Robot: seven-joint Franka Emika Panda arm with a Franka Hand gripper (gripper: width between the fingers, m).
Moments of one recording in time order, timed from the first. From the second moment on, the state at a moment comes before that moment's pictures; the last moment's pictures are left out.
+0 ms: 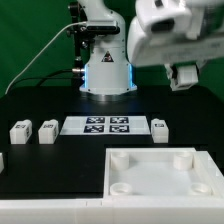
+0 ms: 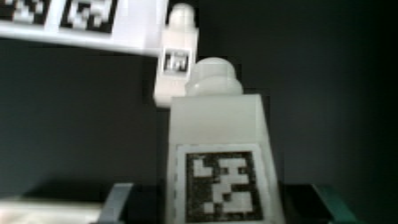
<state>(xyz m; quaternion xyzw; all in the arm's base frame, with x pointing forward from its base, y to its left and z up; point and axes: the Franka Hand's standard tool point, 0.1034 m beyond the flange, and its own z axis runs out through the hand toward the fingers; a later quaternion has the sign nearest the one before) 0.476 0.126 0.170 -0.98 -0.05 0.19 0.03</state>
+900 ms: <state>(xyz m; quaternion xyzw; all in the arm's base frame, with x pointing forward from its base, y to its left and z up) 0.578 0.110 0.195 -0.97 -0.05 -0.23 0.05</state>
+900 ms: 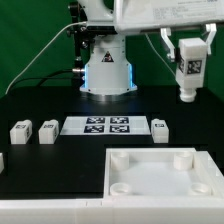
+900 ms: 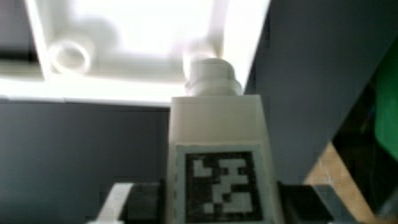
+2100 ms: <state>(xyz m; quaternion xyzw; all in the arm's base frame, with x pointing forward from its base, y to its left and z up) 0.635 0.113 0.156 -0.96 -0.06 -0.27 0.05</state>
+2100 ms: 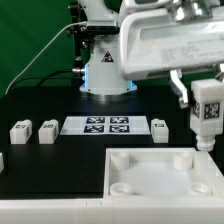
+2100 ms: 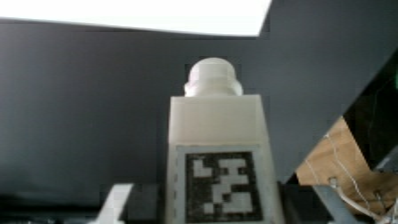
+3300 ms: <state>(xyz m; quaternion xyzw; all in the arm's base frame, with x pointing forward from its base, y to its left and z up) 0.626 0.121 0.090 -0.96 -0.07 -0.25 0.05</state>
